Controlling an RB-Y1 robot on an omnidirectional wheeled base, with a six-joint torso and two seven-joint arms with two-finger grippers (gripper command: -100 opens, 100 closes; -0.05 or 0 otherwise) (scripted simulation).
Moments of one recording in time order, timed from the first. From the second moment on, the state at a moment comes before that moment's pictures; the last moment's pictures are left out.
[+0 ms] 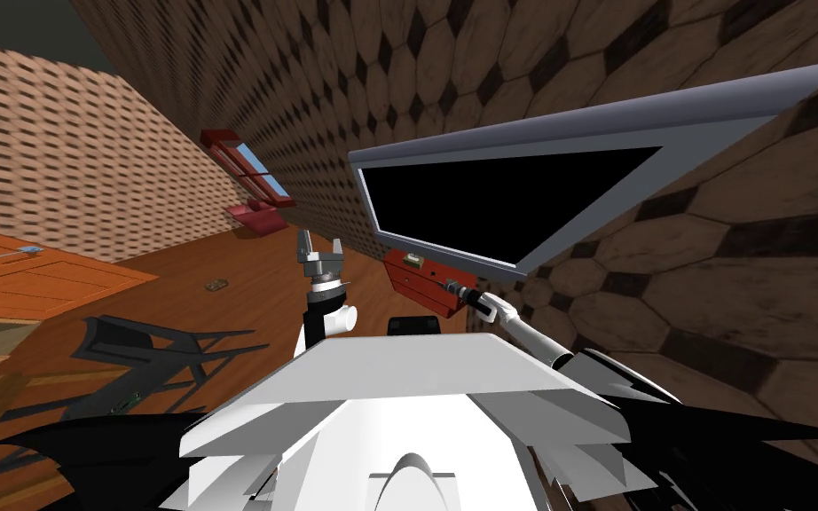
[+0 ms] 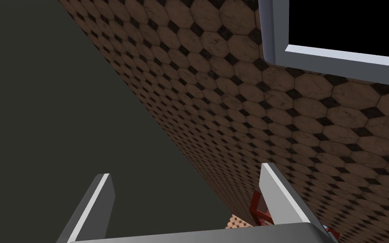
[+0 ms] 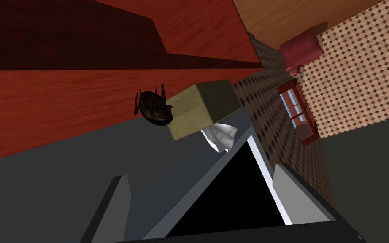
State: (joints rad) left arm 0.48 -0.01 -0.03 -2.35 -0.04 -0.41 0.15; right arm 0.01 -0.69 0.49 -1.21 0.57 -0.44 0.10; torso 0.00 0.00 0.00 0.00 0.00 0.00
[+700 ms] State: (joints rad) left arm 0.48 -0.01 -0.03 -2.35 -0.04 -0.41 0.15; right arm -0.07 -0.82 0.58 -1.04 0.65 -0.44 0.24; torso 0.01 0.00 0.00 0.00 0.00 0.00
